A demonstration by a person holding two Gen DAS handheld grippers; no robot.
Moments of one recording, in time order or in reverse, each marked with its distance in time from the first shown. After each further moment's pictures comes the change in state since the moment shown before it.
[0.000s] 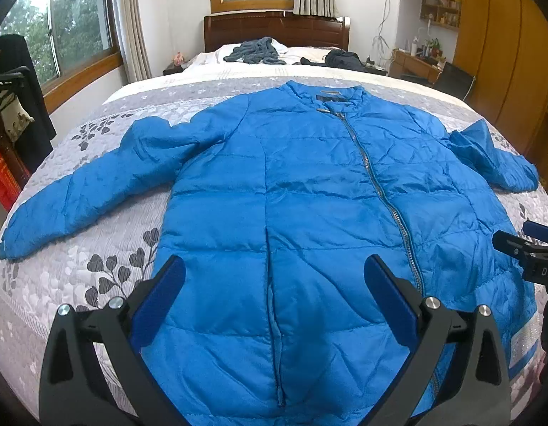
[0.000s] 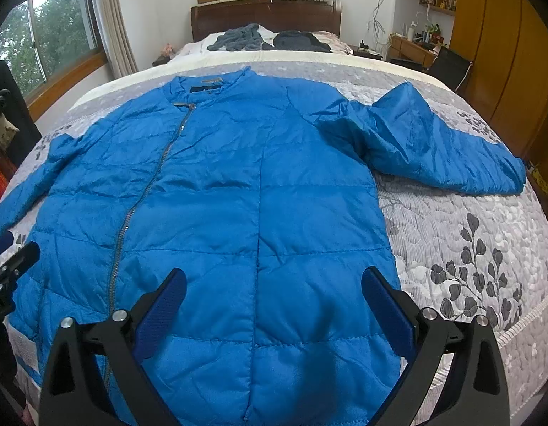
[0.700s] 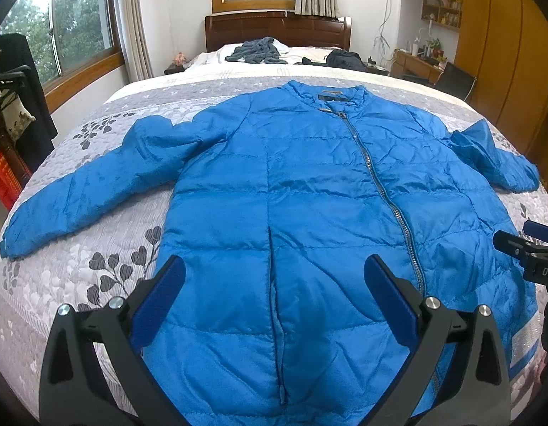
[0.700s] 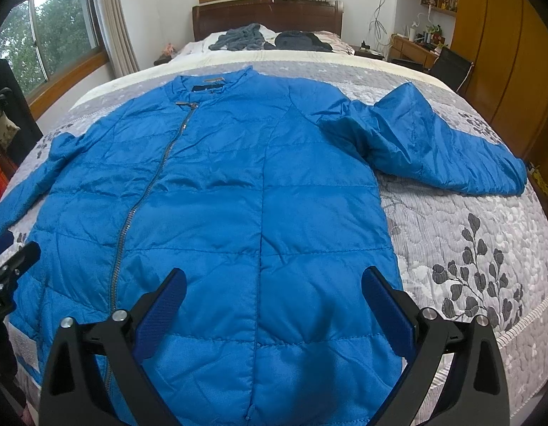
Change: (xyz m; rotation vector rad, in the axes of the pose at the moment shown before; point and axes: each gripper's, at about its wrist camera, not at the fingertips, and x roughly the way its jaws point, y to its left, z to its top) left arm -0.002 0.000 -0.002 -0.003 0.000 0.006; right arm -0.001 0.003 0.000 0.000 0.000 0.001
